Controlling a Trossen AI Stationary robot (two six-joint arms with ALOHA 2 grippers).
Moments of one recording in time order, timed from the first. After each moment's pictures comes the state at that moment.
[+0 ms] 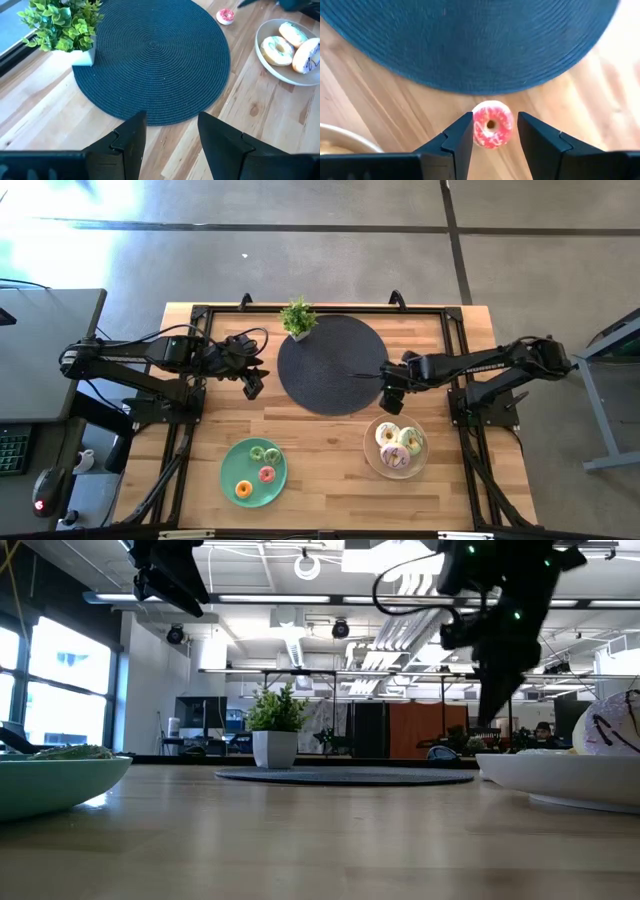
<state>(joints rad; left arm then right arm) -0.03 1.00 1.03 -0.83 -0.32 -0.53 -0.03 1.35 0.83 -0.78 0.29 0.45</state>
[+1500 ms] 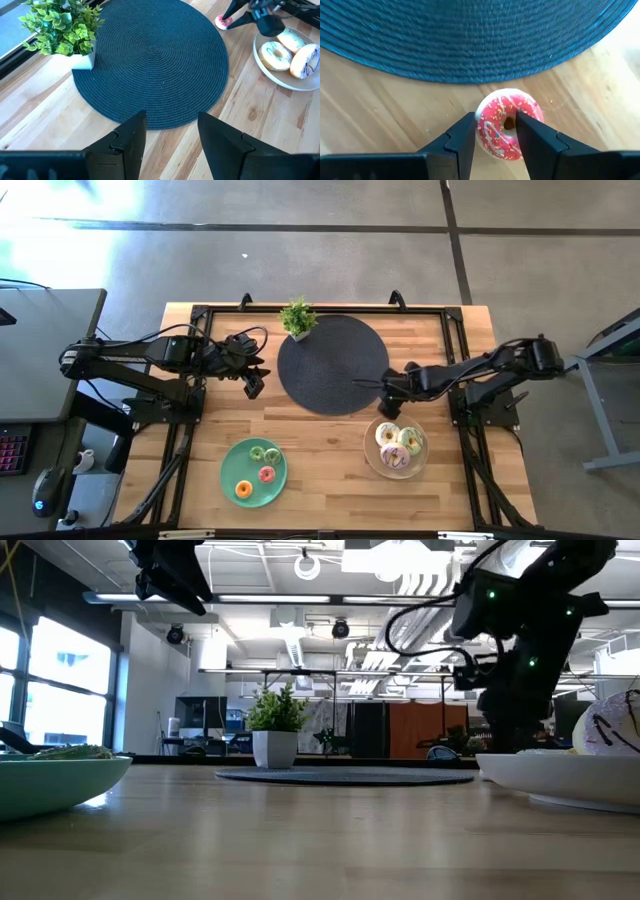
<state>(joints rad) -0.03 1.00 1.02 -0.81 -0.33 -0.53 0.00 1.40 0.61 -0.50 0.31 0.60</state>
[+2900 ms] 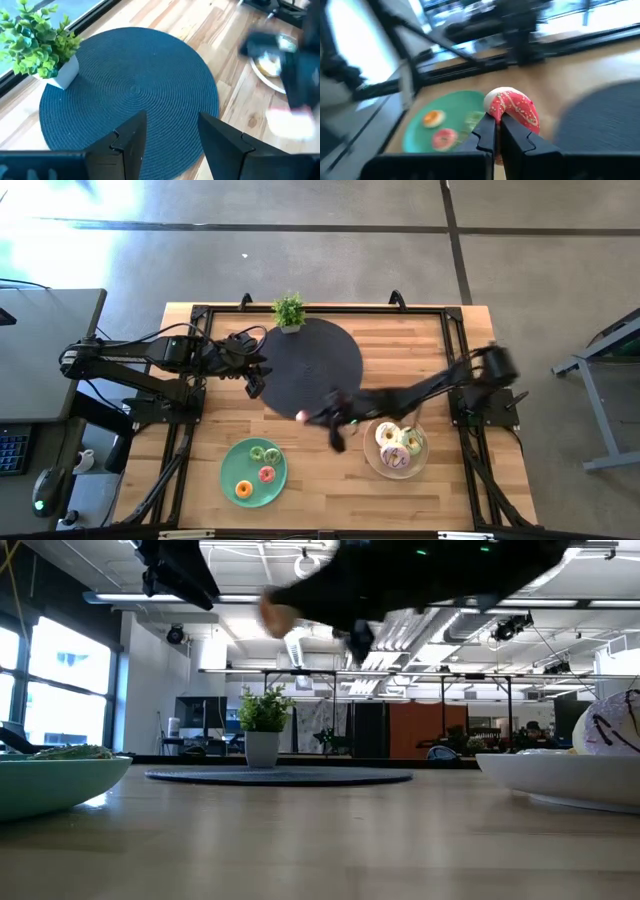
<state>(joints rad) -0.03 1.00 1.02 -0.76 -0.34 -0.48 0.18 1.75 0.88 0.68 0.07 0.31</state>
